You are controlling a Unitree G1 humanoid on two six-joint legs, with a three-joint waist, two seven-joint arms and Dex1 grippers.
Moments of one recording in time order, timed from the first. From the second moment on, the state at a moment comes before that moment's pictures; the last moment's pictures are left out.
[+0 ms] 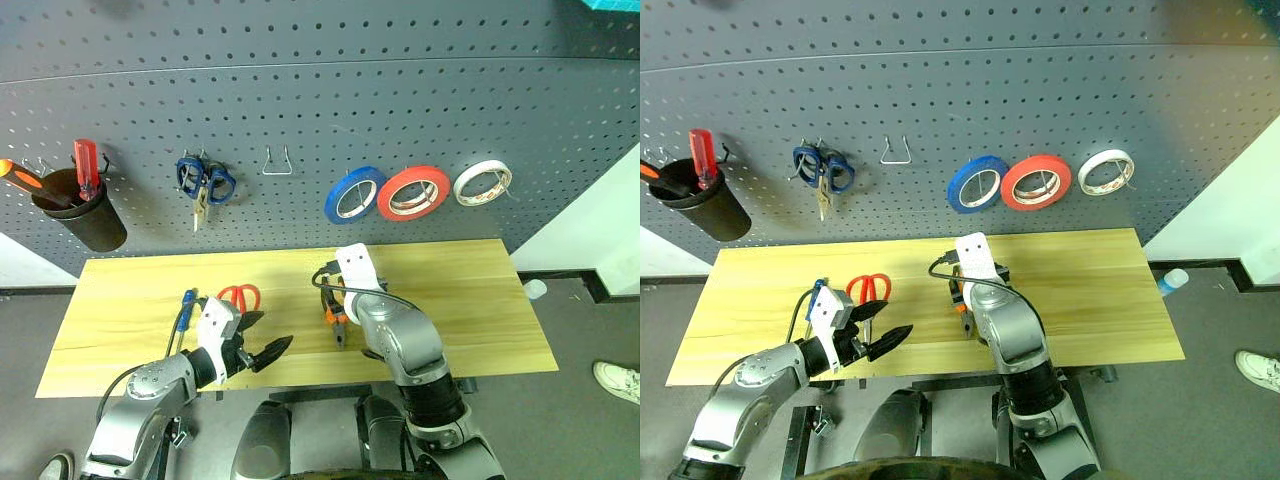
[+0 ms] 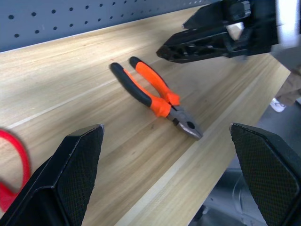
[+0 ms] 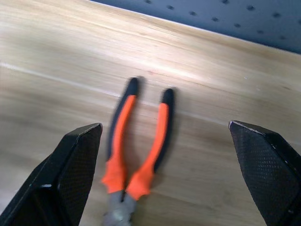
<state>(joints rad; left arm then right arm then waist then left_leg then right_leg) 0.21 0.46 -0.02 -0.31 -0.42 0.40 -0.72 -0.36 0.11 0.25 -0.14 -0.05 1.17 -0.16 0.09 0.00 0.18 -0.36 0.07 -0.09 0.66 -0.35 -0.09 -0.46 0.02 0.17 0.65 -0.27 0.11</state>
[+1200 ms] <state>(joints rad) 0.31 0.47 -0.02 -0.43 -0.43 0.45 -0.70 -0.40 0.16 0.27 -0.04 0.10 1.23 -0.26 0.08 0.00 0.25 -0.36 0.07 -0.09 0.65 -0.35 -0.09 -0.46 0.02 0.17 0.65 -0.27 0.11</state>
